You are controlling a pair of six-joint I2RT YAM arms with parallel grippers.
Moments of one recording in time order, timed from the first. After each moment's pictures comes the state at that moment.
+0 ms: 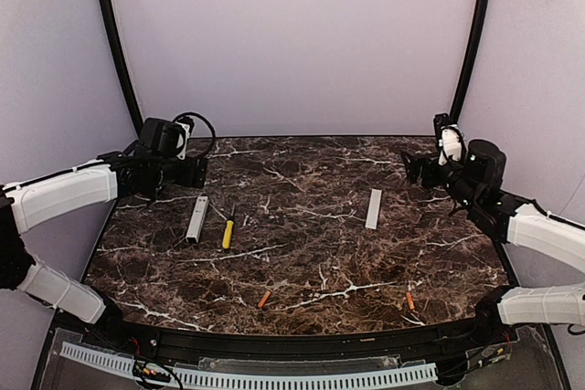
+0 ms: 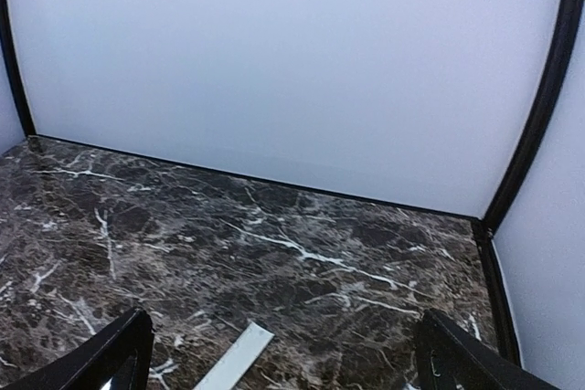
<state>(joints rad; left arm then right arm) -0.50 1.35 0.99 -0.30 -0.40 -0.09 0.43 1.00 0.59 0.26 0.14 -0.02</state>
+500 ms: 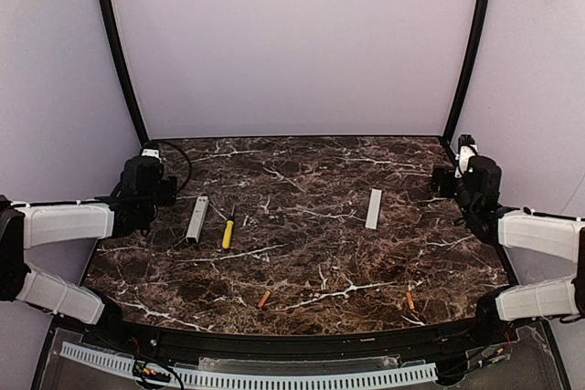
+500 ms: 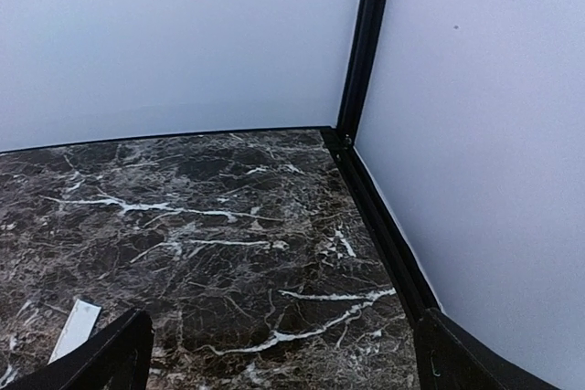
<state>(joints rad) -0.39 1.27 0.59 0.18 -0.73 0.01 0.23 1.12 0.43 0.43 0.40 0.01</state>
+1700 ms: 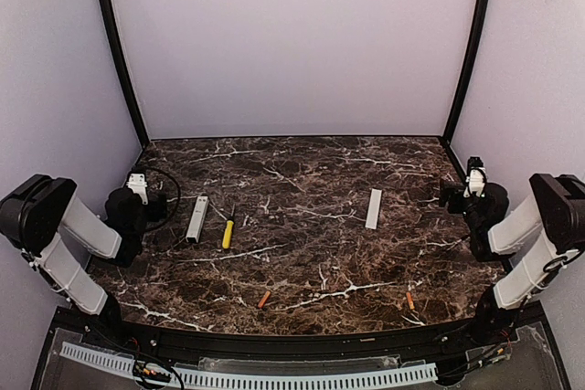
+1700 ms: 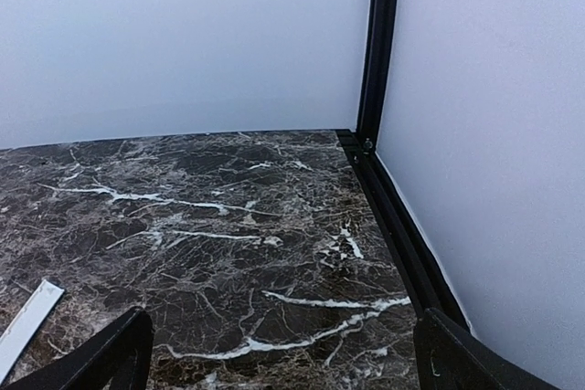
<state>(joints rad) -0.12 1.58 0.26 1.11 -0.35 0.14 -0.06 1.54 0.23 1.16 0.01 -0.01</state>
